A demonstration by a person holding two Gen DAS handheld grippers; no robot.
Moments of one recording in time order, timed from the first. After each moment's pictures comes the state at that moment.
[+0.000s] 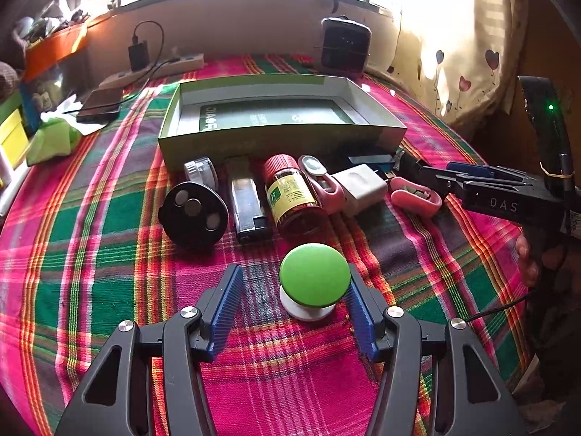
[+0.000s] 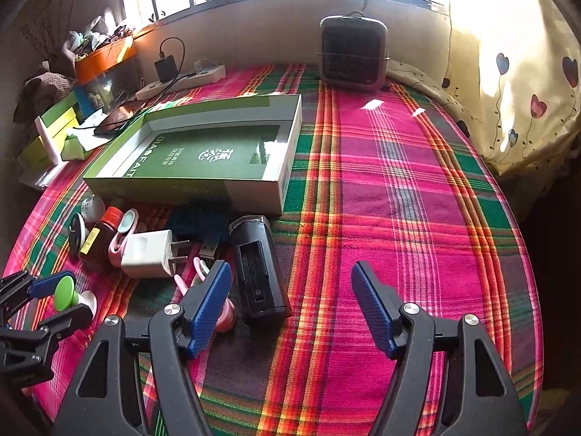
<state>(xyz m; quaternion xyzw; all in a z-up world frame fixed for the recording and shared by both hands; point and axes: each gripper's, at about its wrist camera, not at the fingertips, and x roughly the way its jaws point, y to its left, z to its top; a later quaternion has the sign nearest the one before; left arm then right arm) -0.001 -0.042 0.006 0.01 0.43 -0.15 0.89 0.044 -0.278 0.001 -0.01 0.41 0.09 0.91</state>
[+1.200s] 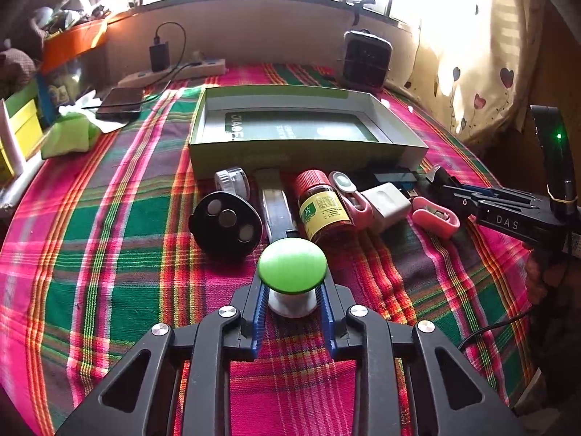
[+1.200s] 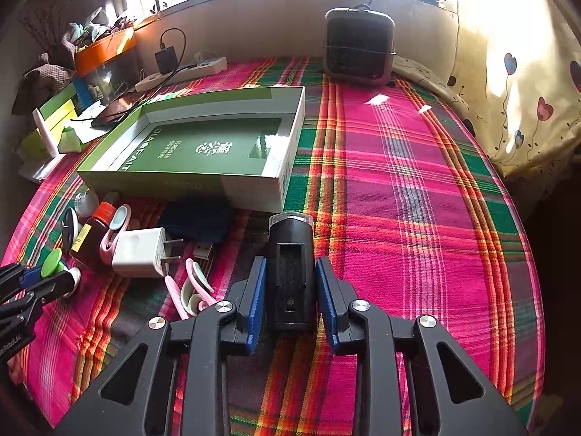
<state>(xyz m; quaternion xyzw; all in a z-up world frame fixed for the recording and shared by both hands) 0.004 -0.025 0.010 0.00 0.42 -0.12 0.90 0.051 -0.275 -0.003 -0.01 0.42 0.09 0.90</state>
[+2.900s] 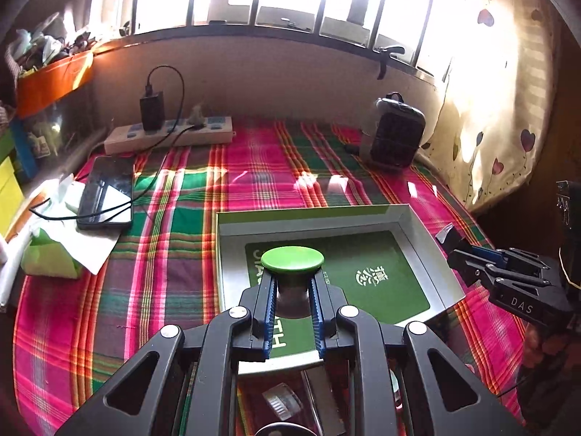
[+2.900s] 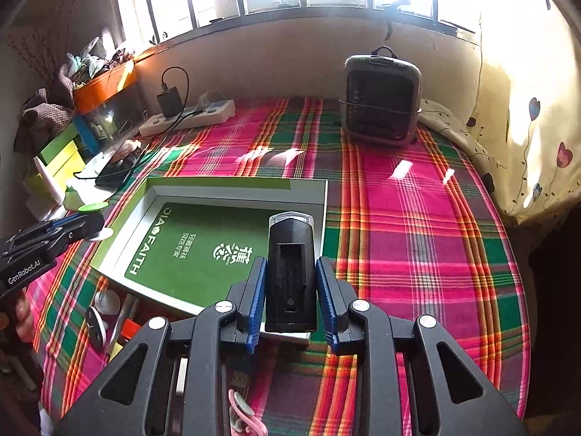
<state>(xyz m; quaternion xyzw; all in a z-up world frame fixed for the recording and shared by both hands) 0.148 -0.004 0.070 -0.03 0.38 -0.13 0.92 0.123 -0.251 0.050 0.01 0.39 0.11 0.91</state>
